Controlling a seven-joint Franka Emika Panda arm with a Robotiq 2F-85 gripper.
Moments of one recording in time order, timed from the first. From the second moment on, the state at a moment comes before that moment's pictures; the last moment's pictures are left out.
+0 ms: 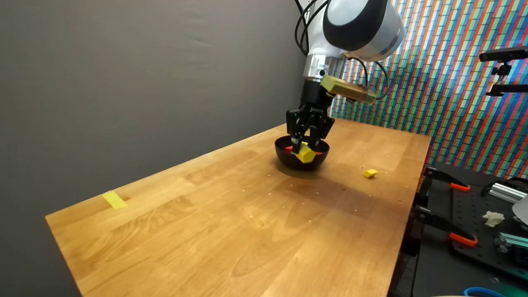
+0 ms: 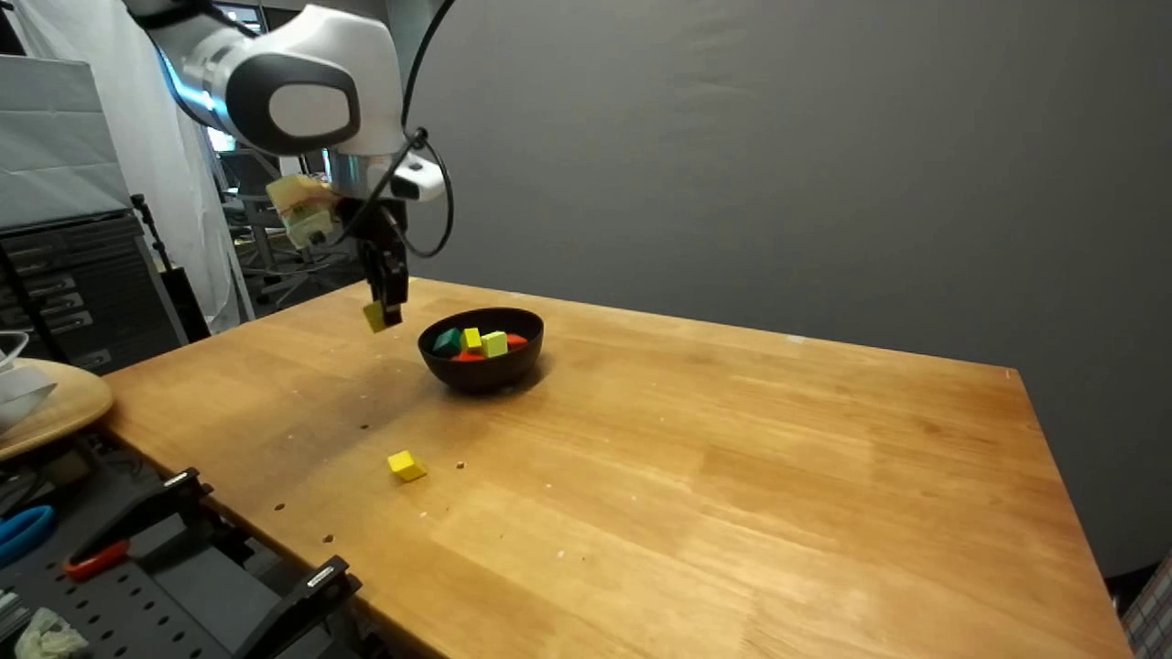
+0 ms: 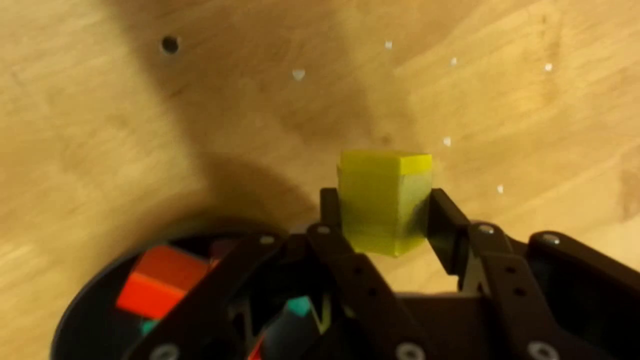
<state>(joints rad) 0.12 0.19 0.16 -2.43 0.41 2.71 0.26</state>
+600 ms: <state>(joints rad) 0.09 0.16 0.09 -2.46 0.38 2.96 0.25</state>
